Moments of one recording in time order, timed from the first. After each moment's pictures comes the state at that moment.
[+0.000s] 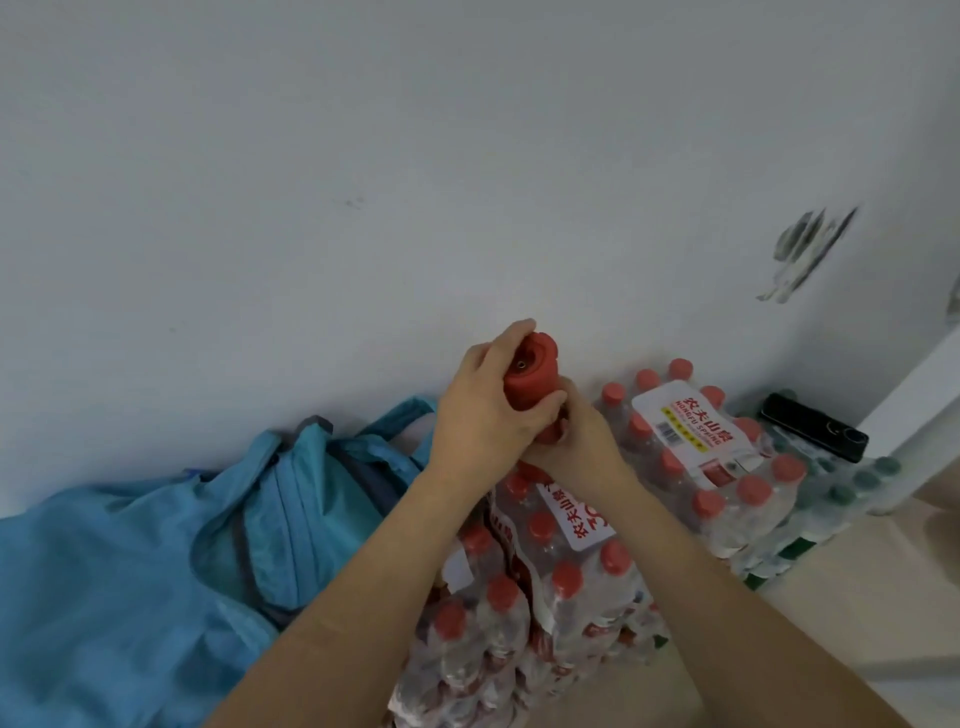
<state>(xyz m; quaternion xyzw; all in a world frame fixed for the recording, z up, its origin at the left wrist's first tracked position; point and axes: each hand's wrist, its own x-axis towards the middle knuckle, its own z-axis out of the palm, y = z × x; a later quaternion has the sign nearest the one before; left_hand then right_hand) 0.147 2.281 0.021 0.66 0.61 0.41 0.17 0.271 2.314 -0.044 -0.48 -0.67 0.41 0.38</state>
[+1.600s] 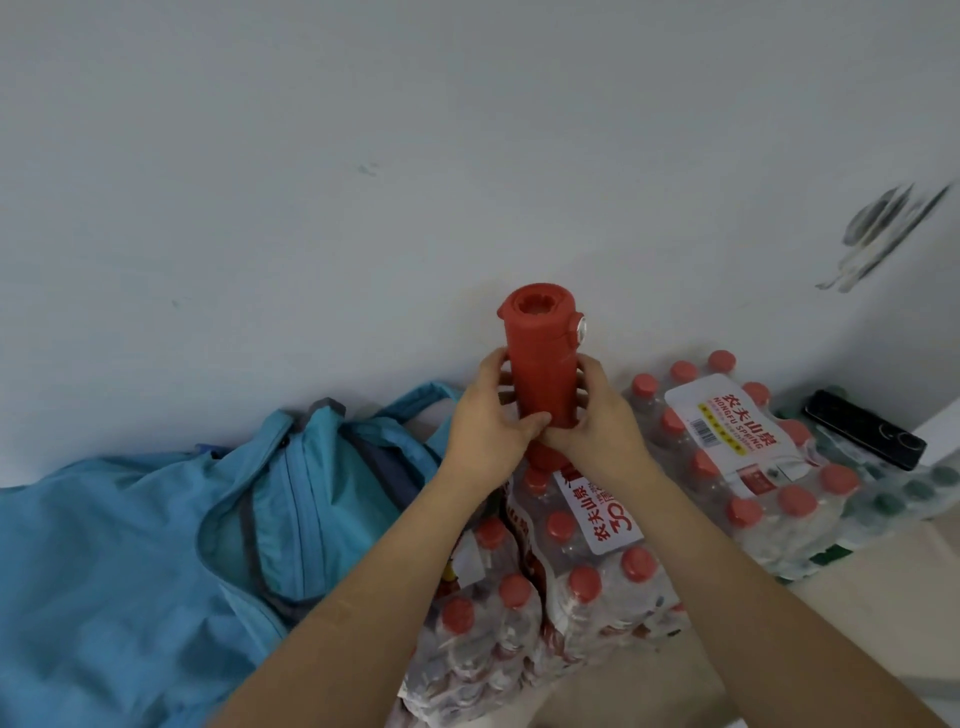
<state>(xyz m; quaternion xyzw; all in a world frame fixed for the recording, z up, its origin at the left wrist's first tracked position) 0.132 2.303 -0.029 0.55 0.66 0.41 0.28 0.265 2.343 -0.057 -0.50 -0.70 0.37 0.34</state>
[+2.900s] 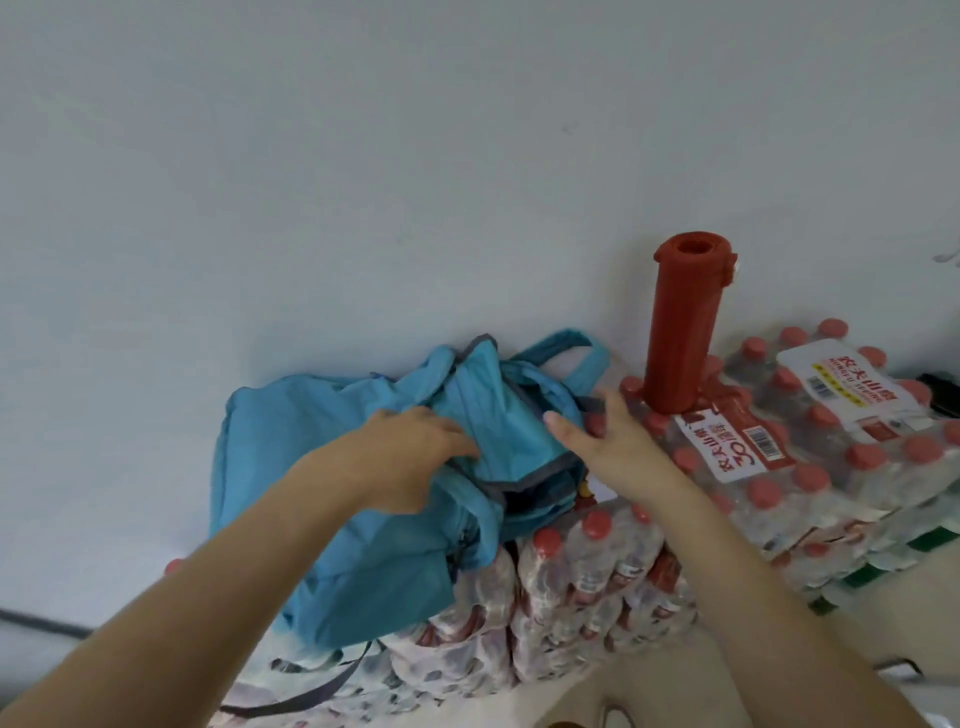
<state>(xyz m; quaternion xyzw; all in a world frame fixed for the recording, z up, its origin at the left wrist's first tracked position) -0.052 2.134 0.042 0.76 0.60 -0.22 0.09 0.169 2.211 -0.034 -0.53 -0.64 0.51 0.21</state>
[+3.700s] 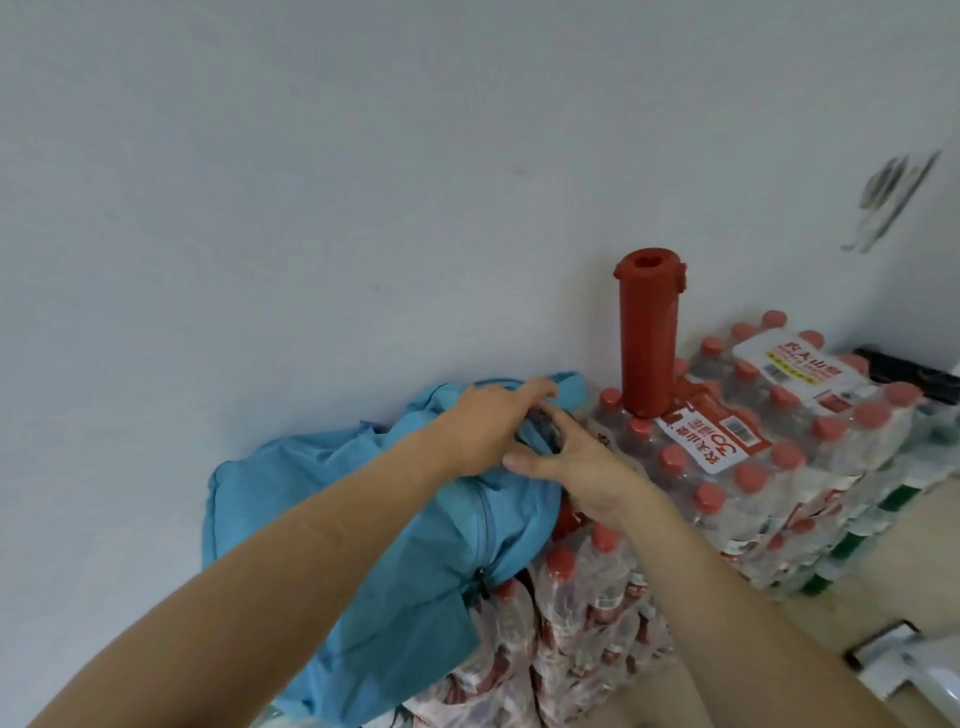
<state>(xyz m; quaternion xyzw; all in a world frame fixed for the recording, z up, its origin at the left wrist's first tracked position) -0.022 2.214 0.012 0.86 0.51 0.01 0.09 0.127 2.201 -0.050 -0.39 -0.50 0.70 0.33</state>
